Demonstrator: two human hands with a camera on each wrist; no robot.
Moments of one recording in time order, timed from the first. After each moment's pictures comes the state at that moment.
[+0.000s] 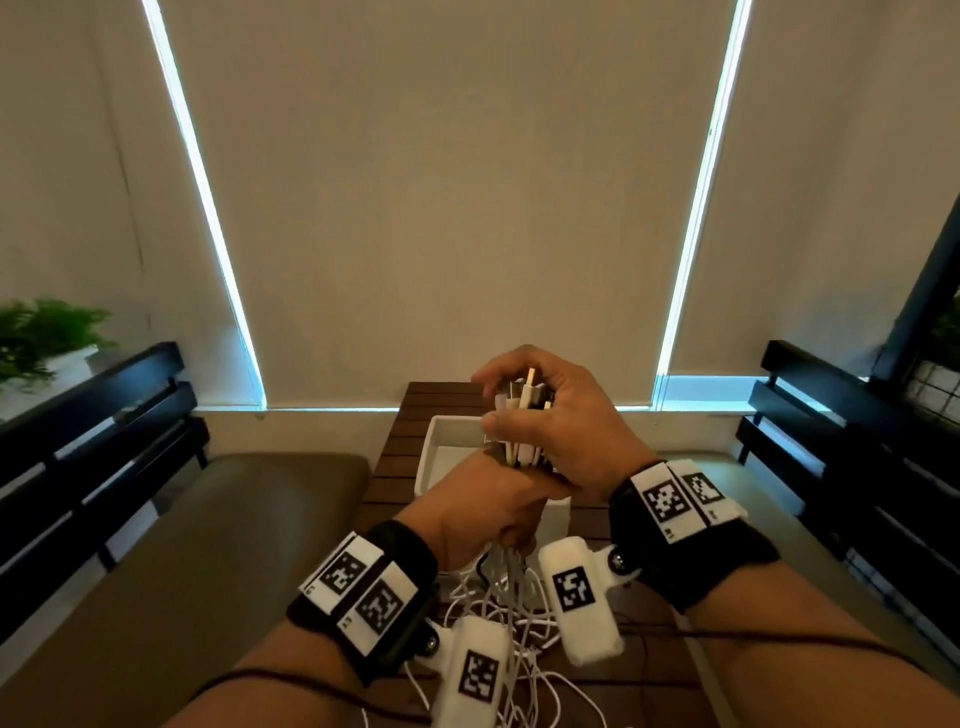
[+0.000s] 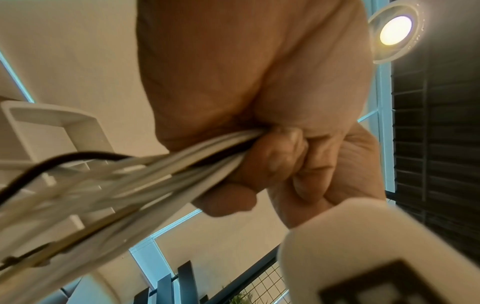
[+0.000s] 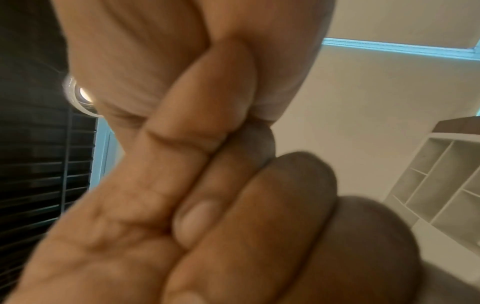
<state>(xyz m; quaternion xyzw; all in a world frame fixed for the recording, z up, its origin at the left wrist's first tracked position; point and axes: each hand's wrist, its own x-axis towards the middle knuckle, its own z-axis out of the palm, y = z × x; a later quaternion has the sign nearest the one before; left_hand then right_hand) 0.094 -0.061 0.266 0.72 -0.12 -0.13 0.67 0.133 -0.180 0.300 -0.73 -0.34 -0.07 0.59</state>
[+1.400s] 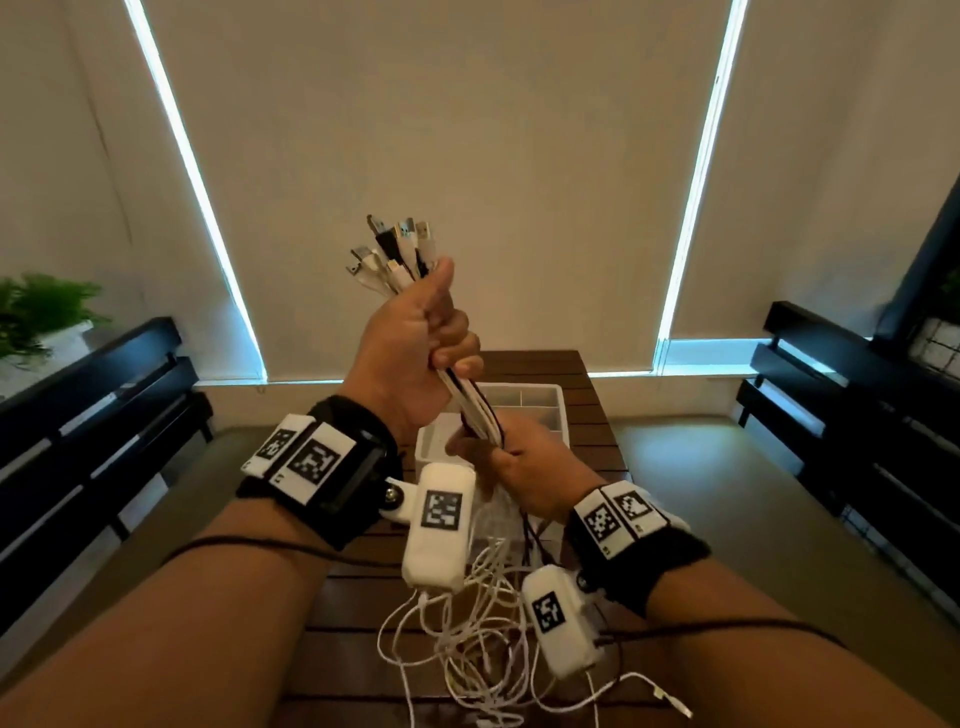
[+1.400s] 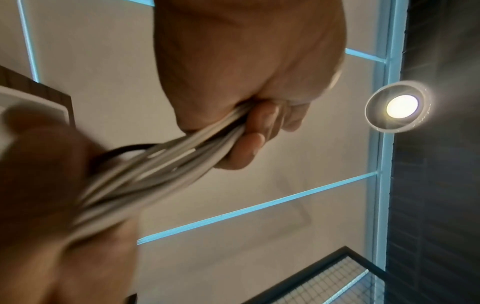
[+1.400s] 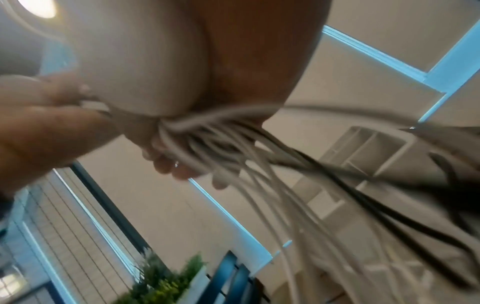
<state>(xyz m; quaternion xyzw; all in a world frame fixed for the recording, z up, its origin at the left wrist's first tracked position) 0.132 -0.025 0.320 0.48 -0.10 -0.02 0.87 0.144 -0.161 0.223 -0.81 -0.32 0.04 0.50</state>
